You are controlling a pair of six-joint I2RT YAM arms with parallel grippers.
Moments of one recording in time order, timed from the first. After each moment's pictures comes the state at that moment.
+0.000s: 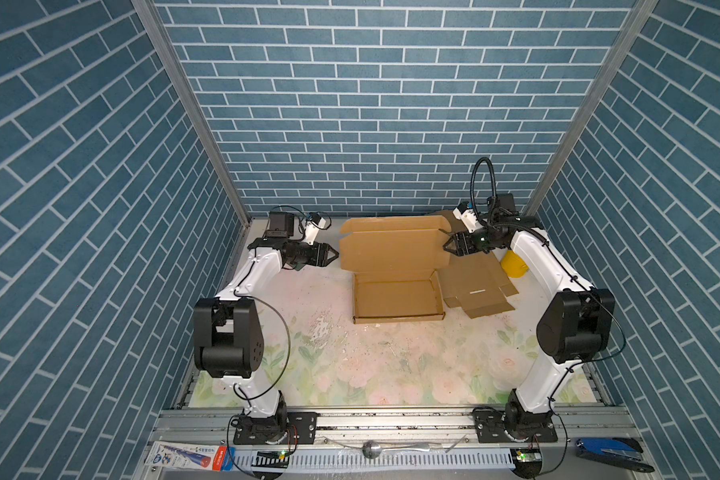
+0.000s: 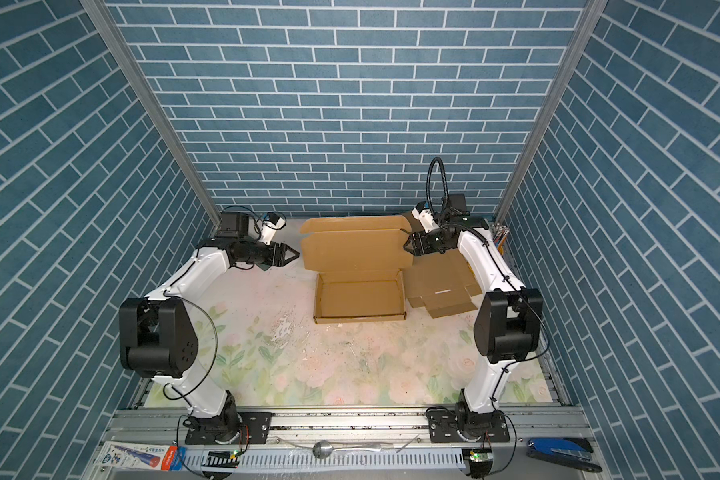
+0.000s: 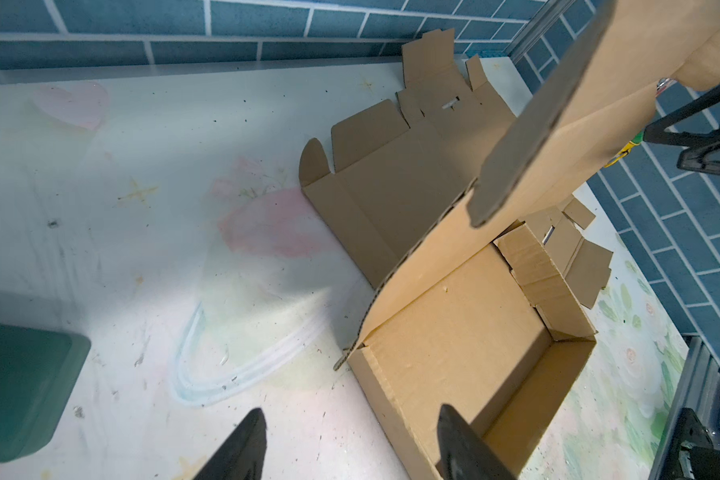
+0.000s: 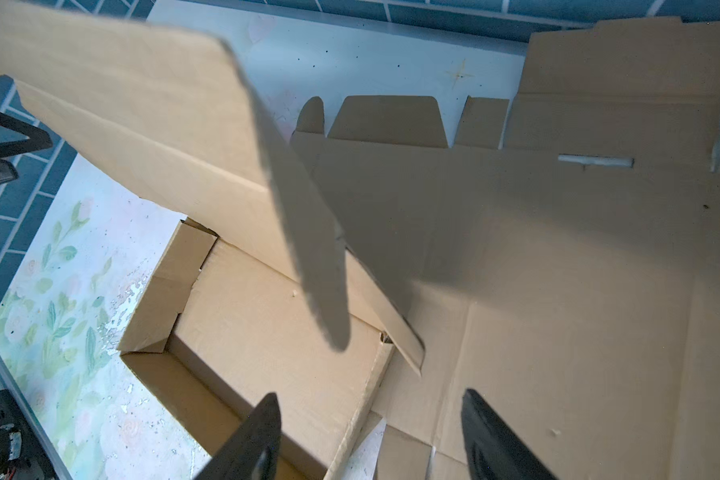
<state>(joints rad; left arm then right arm) -0.04 1.74 1.38 -0.54 0.66 0.13 0.15 1.83 1.69 -0.85 -0.53 -0.20</state>
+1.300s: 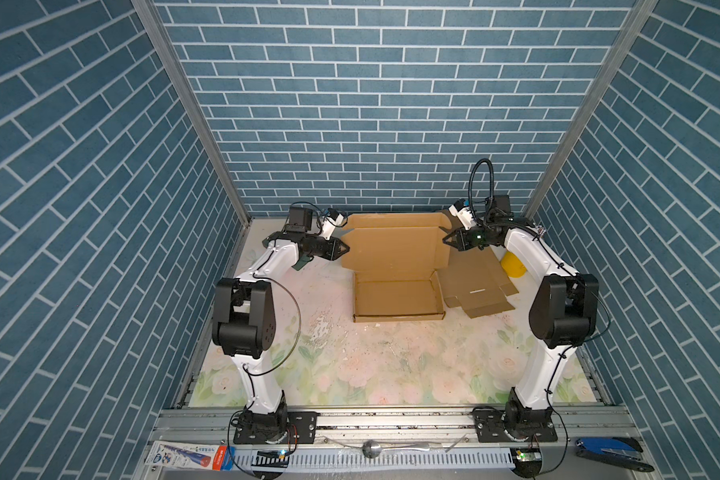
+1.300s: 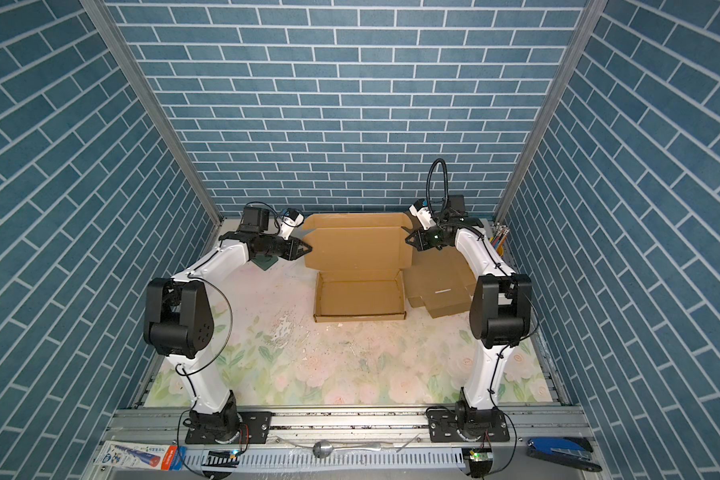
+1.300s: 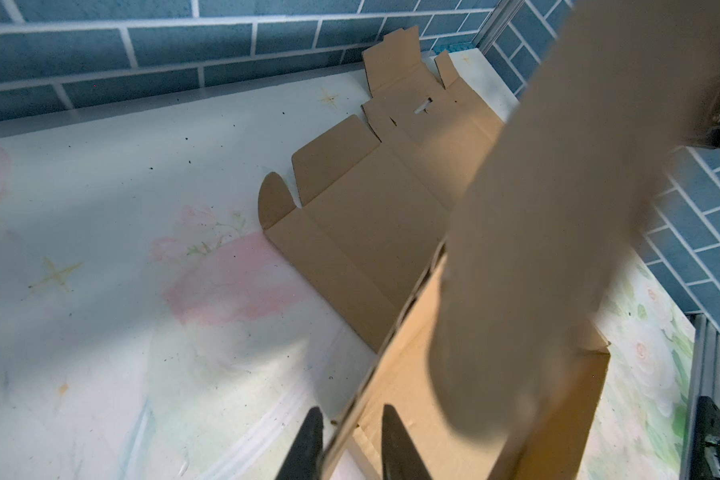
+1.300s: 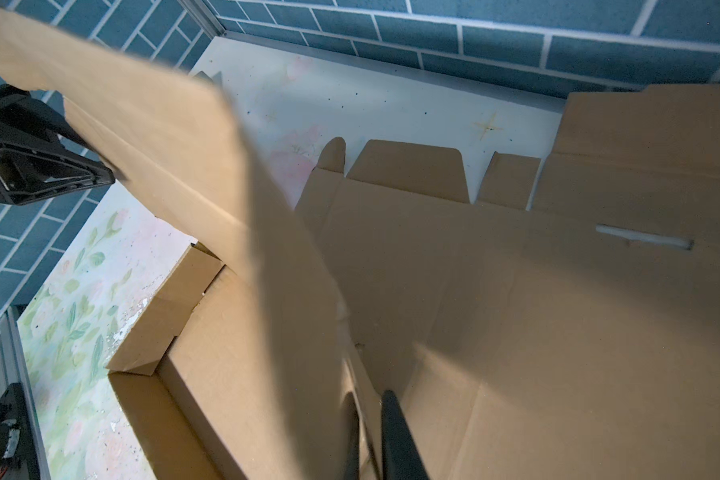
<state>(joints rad) -0.13 1.88 1.48 -0.45 0.66 0.12 0.14 1.92 1.66 -0.65 -0.65 -0.23</state>
